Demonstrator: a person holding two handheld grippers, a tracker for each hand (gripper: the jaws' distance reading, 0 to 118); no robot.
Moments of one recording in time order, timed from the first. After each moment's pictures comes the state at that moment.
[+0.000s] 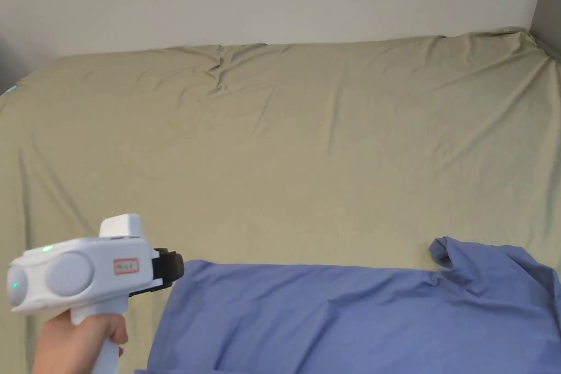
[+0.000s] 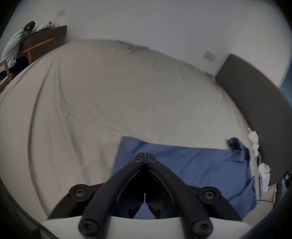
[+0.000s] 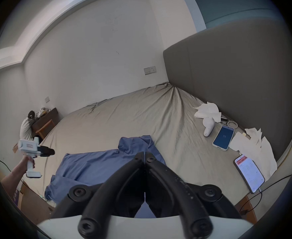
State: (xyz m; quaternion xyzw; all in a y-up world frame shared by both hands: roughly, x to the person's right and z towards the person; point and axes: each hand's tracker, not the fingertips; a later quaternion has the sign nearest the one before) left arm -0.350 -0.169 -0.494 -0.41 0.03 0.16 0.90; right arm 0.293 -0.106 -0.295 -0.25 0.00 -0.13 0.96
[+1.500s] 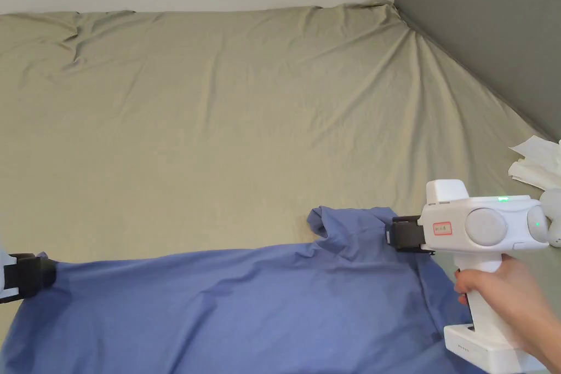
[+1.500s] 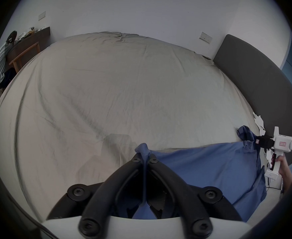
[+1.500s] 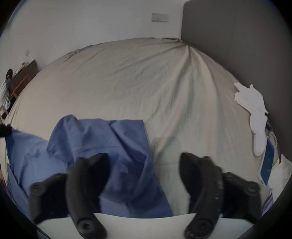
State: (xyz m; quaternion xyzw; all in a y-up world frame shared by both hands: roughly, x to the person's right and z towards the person) left arm -0.328 -0.193 -0.523 -0.44 -0.01 0.10 0.89; right arm 0.248 -0.247 -0.592 -0.45 0.01 -0.01 0.89
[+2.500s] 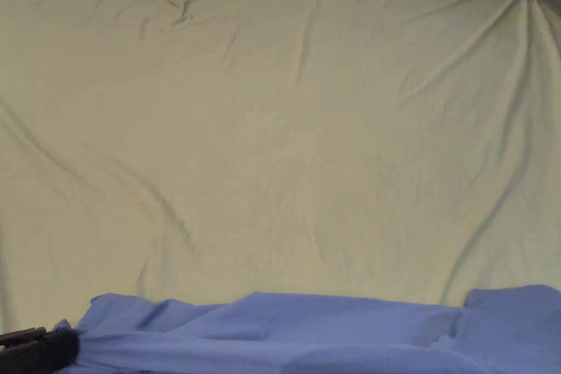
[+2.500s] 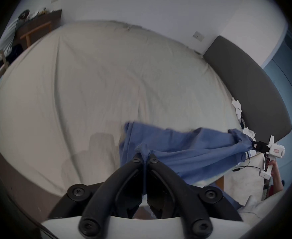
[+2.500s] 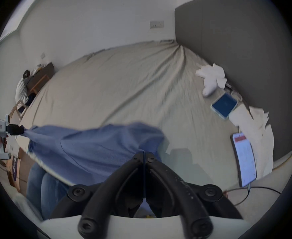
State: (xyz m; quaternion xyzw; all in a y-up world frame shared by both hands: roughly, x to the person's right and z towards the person) left arm -0.383 -0.161 -0.275 -0.49 -0.04 0.17 0.85; right arm 0.331 -0.177 -0.303 -0.47 0.07 -0.02 0.88
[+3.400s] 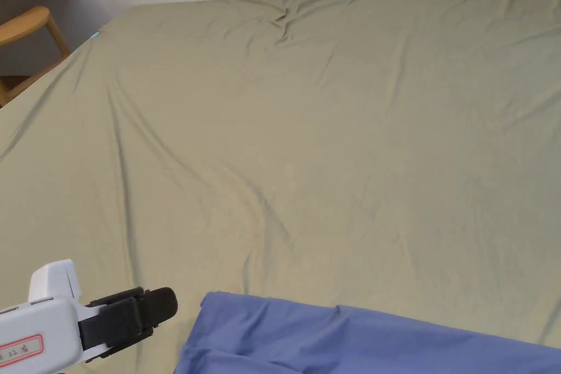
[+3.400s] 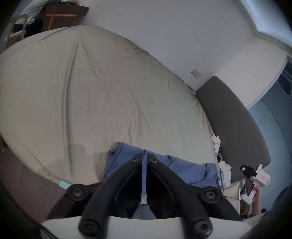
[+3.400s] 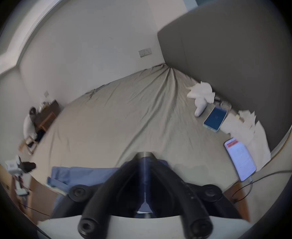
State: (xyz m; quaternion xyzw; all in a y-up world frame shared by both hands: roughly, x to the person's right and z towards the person) left arm -0.405 -0.137 -0.222 -0.36 -0.02 0.30 0.89; right arm 0.322 -0.084 -0.271 -0.33 0.01 -0.08 0.94
